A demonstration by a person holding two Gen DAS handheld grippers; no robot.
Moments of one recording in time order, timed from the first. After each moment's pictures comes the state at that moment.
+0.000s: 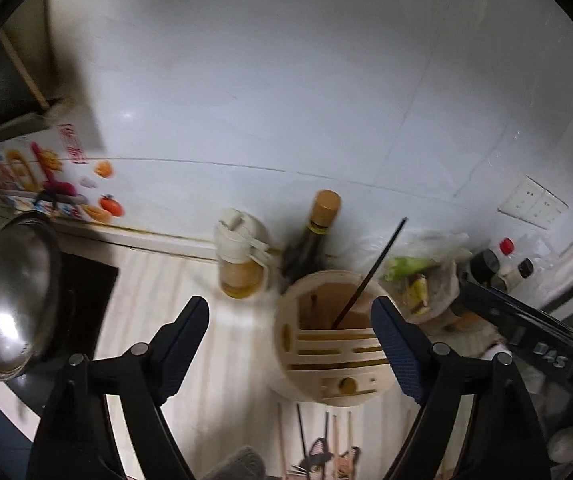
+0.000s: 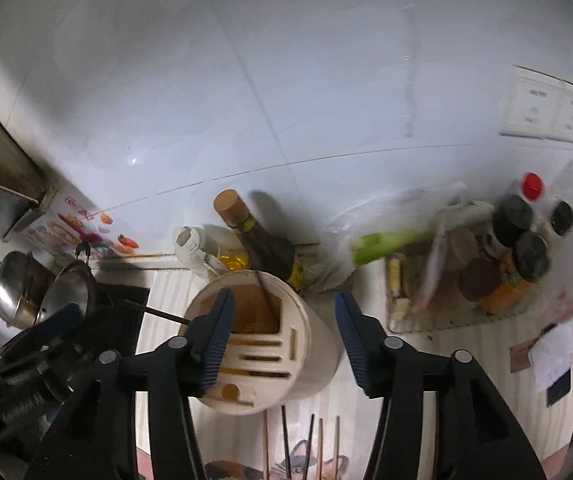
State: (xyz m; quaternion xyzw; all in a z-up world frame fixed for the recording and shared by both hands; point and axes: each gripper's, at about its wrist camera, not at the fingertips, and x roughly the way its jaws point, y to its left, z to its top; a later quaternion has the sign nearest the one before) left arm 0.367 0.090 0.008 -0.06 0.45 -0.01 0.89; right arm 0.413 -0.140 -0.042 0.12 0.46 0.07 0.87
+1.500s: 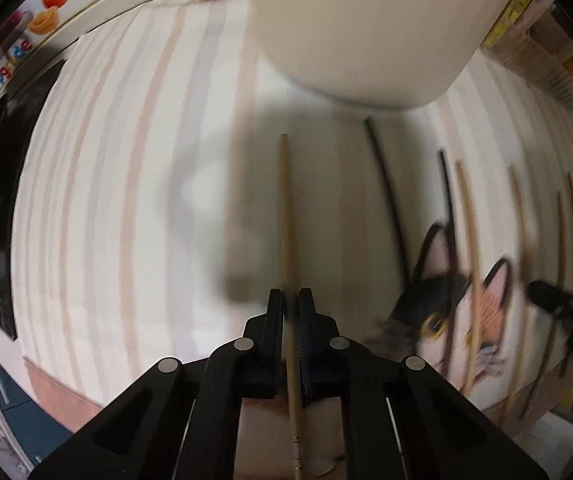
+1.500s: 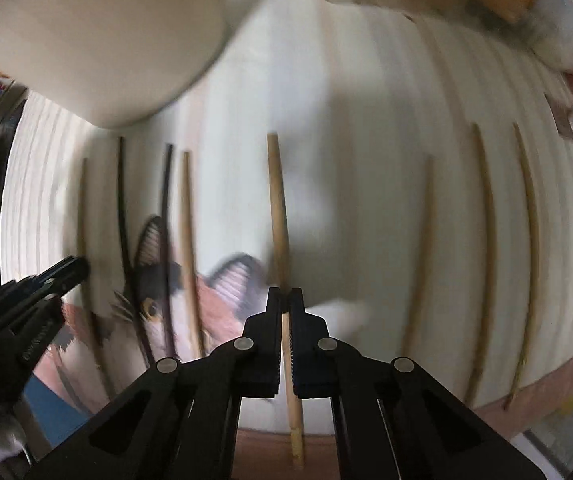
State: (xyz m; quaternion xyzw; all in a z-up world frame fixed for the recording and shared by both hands) left arm 0.259 0.065 -0.284 0.03 0.68 0.01 0.74; right arm 0.277 -0.171 -0.329 0.07 0.70 0.02 0.71
